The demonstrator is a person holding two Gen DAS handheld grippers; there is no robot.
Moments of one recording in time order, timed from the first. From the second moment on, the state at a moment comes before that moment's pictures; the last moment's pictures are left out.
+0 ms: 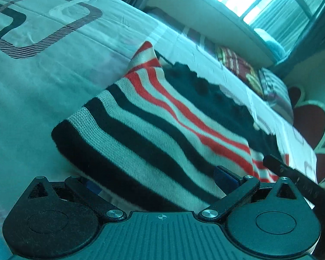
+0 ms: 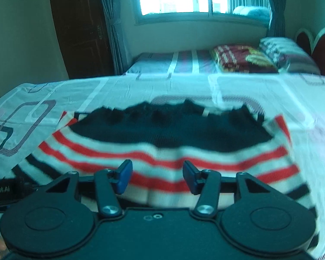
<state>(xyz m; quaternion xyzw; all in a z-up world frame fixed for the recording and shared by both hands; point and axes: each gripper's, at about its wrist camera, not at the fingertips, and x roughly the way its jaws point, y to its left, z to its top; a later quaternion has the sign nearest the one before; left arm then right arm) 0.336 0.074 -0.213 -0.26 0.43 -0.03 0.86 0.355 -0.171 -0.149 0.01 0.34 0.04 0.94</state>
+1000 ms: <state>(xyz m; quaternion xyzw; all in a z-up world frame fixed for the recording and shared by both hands) 0.347 0.024 -0.146 -0.16 0.30 -0.10 0.93 0.357 -0.193 -0.164 0.04 0.35 0.05 0.94</state>
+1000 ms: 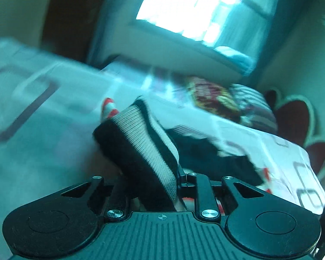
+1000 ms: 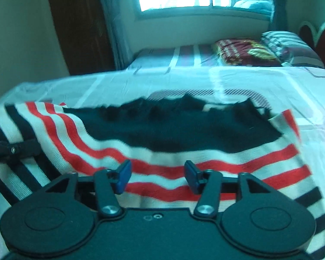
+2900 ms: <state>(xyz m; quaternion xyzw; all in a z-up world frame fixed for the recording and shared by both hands) 0.388 -0.101 -0.148 0.02 0.33 -0.16 0.93 0.307 -0.356 -0.131 0.18 0.34 -0.01 0.92</state>
